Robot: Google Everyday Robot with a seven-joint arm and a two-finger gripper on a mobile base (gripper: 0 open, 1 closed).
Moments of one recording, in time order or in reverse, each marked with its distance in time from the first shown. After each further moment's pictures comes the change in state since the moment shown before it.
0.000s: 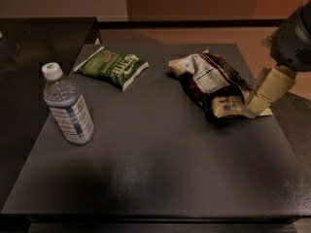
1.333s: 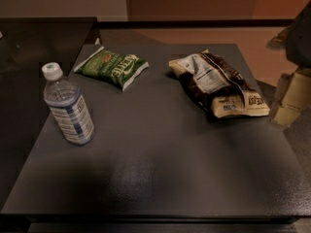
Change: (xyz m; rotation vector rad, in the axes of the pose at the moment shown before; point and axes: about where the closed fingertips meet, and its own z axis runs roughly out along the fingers) arm 0.010 0.033 -0.033 -0.078 0.107 -0.152
